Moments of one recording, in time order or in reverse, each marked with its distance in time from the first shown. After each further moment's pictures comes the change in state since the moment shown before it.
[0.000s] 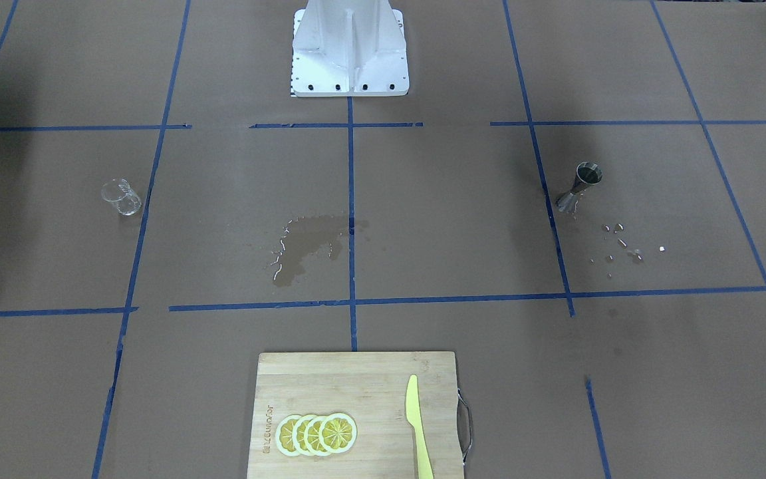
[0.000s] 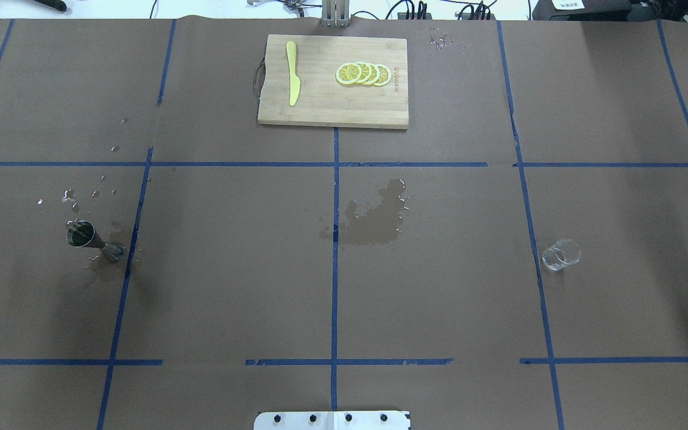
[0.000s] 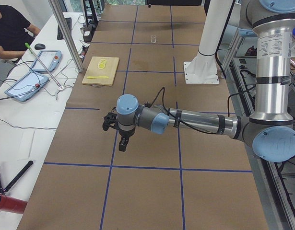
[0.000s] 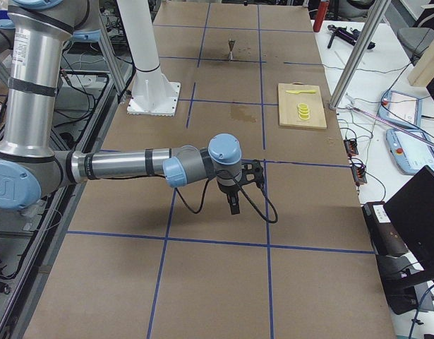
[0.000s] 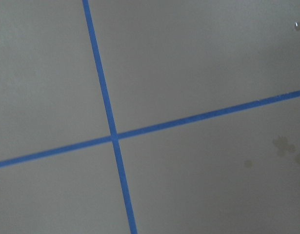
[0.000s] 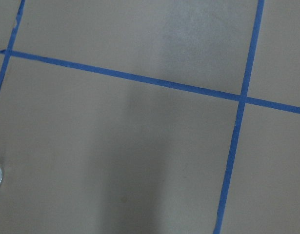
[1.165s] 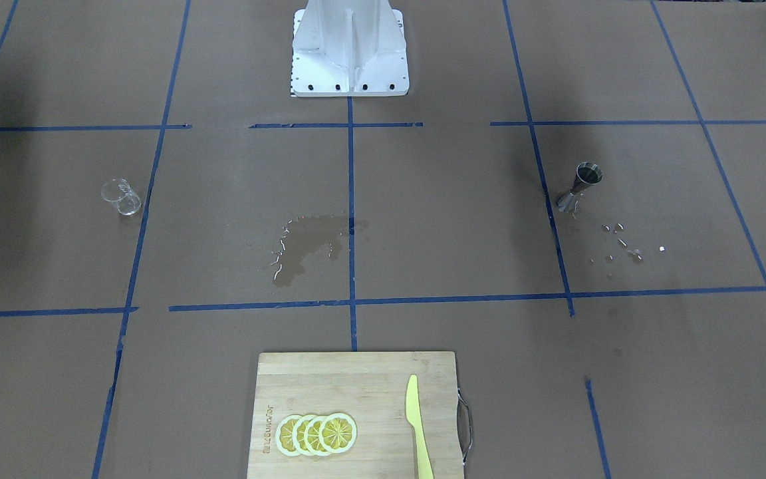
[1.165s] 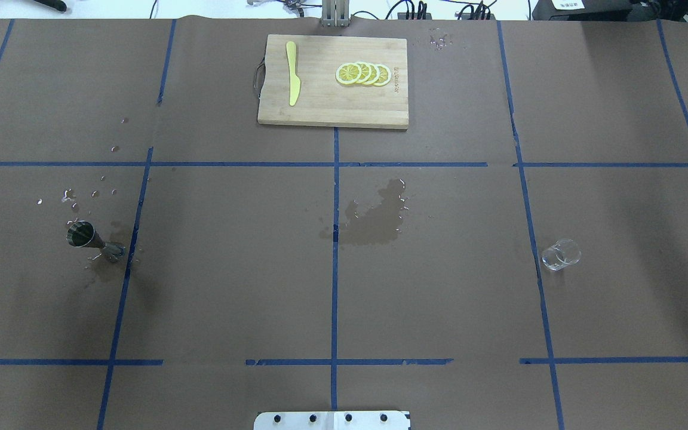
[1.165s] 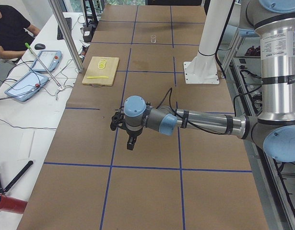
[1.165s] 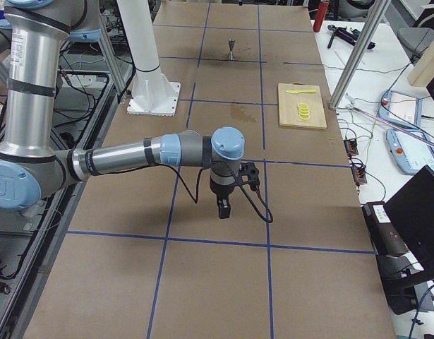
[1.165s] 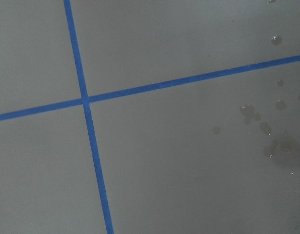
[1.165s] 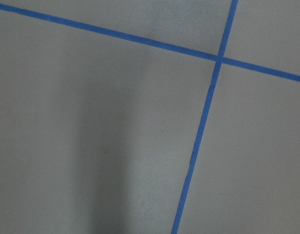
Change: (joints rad) left arm -0.003 0.044 -0.048 -0.034 -0.051 0.000; right arm 0.055 0.009 0.069 -0.351 -0.051 -0.220
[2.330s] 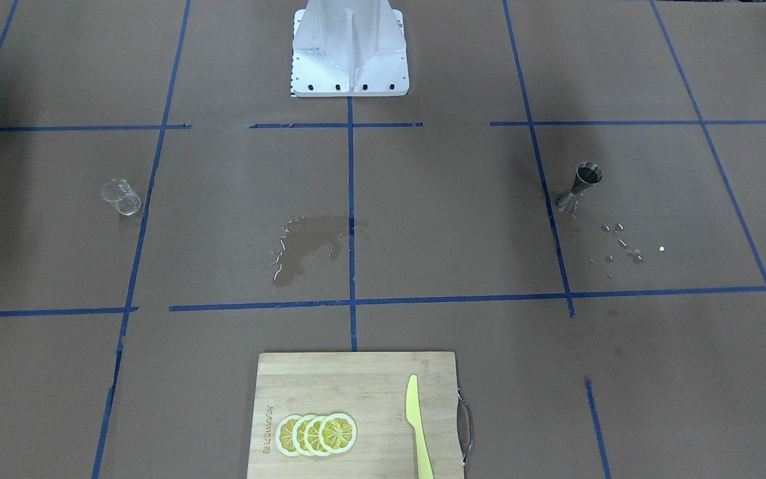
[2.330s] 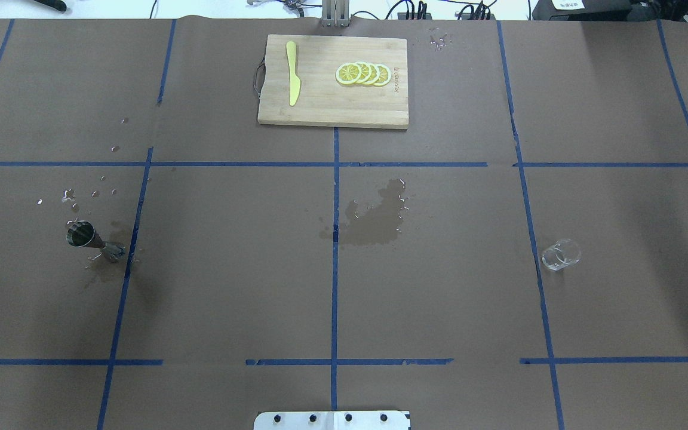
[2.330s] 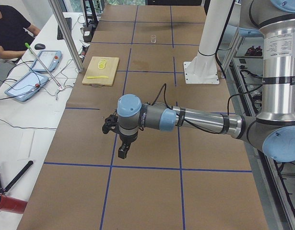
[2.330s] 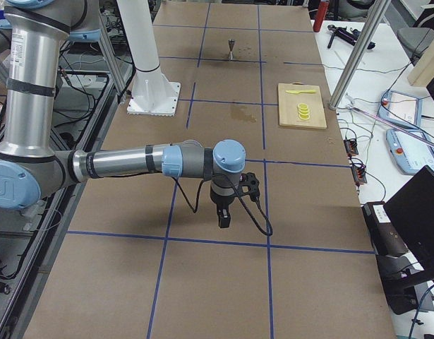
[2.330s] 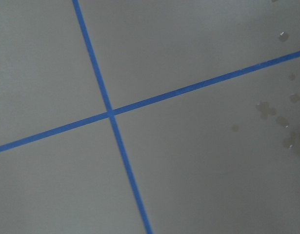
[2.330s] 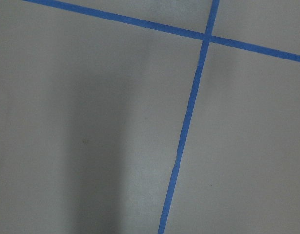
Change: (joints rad) left arm -0.149 -0.046 0.006 0.235 0.117 0.310; right arm -0.001 0.001 -0.069 0.060 -0.004 0.002
